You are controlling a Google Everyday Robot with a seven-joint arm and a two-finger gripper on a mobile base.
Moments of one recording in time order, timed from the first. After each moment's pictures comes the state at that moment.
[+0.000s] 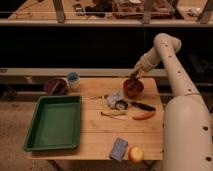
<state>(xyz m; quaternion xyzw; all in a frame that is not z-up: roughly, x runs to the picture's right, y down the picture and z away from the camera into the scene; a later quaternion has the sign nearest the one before) 0.205 -0.098 0.871 -0.19 -0.23 -0.11 0.95</state>
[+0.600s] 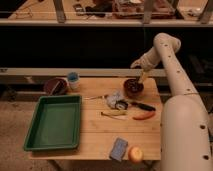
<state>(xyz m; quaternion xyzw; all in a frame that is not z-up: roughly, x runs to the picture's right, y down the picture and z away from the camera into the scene) 0.206 -0.098 0.871 -0.19 -0.23 -0.11 0.95</state>
